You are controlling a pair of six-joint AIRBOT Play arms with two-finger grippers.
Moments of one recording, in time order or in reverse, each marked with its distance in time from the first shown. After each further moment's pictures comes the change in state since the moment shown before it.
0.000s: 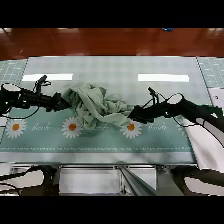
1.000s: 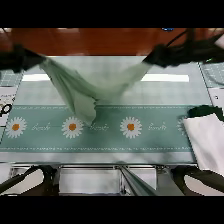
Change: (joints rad) left arm 0.096 0.229 0.485 -0.142 -0.015 -0.171; right arm -0.132 0.185 0.781 -0.250 0.256 0.107
